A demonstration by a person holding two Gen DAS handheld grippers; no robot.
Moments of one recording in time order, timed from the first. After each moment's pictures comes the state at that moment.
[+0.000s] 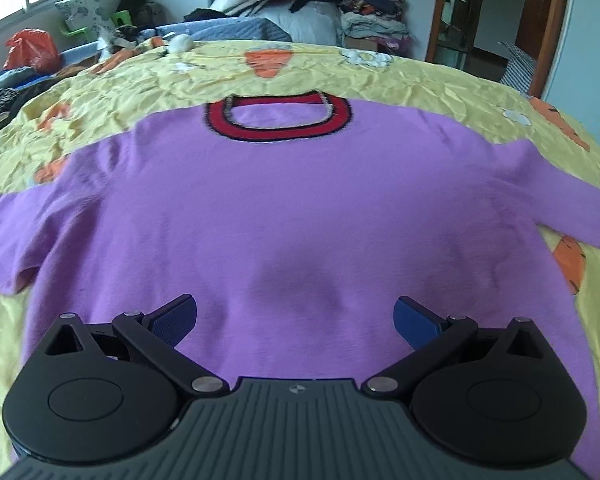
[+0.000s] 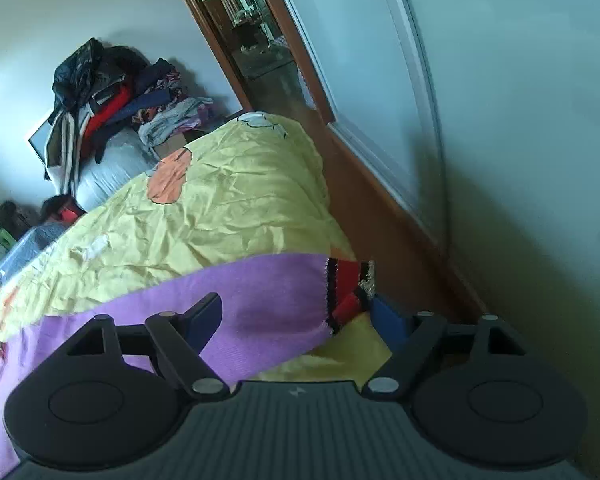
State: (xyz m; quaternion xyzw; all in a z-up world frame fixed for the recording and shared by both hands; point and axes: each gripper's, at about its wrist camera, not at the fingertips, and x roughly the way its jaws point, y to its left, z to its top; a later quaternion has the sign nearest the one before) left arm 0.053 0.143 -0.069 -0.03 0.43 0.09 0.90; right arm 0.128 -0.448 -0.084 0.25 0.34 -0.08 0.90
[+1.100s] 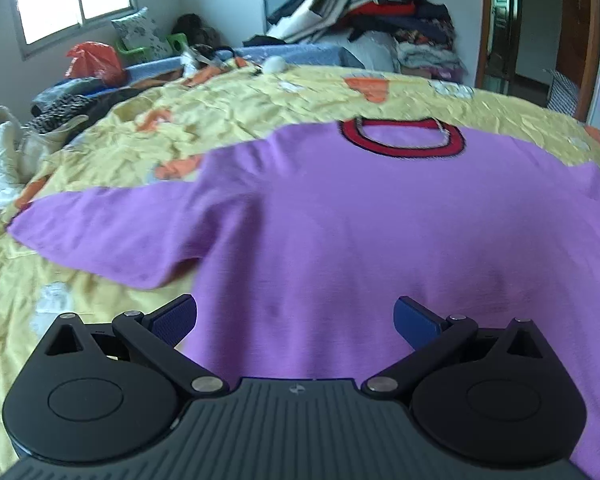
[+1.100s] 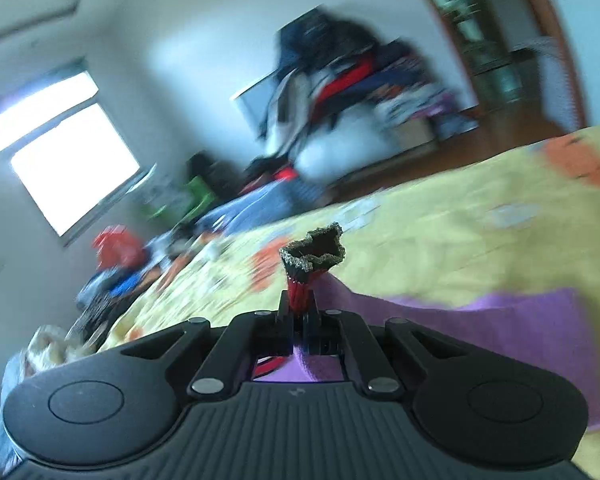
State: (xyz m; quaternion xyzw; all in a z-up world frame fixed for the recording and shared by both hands) left arm -0.016 0.253 -0.054 -0.01 0.38 0.16 0.91; right arm 0.190 -0.078 0.018 0.22 0.28 0.24 0.91
